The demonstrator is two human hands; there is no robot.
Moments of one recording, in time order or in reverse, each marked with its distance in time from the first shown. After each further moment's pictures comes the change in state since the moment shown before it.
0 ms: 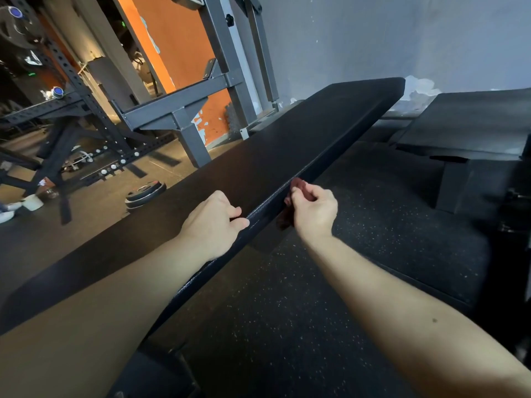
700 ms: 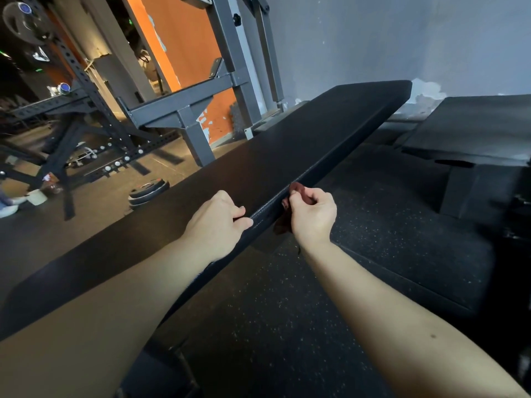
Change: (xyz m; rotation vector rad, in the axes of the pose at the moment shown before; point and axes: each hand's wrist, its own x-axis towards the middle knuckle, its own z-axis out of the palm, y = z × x) left_hand -0.002 -0.002 0.003 -0.059 0.040 0.007; right_hand -0.013 0.000 0.006 -0.096 0.017 -0.043
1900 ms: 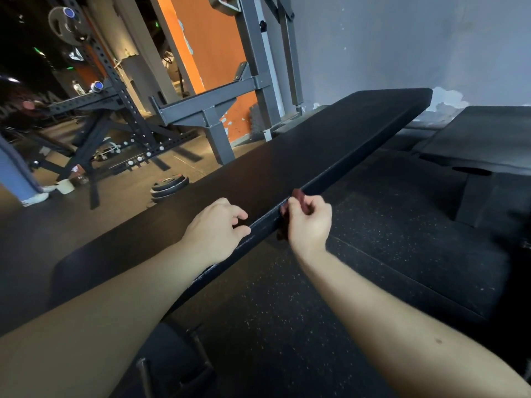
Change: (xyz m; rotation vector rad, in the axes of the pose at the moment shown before) left_hand -0.050 -0.017 -0.038 0.090 -0.009 0.016; right_hand -0.060 -0.012 0.014 -0.040 -0.089 0.035
